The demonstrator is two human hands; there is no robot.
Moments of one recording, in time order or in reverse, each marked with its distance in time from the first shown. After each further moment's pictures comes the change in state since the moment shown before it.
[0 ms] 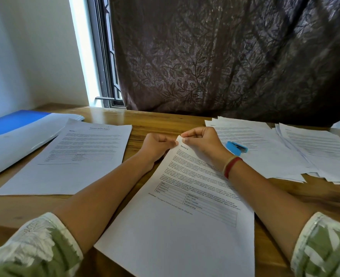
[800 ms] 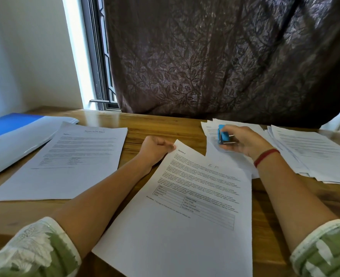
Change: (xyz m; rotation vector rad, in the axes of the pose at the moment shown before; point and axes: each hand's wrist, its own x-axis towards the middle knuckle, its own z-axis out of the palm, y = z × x) left_hand 0.004 -0.001 0.005 0.079 0.010 0.001; right_hand -0.001 -0.011 -0.093 0.059 0.272 0.359
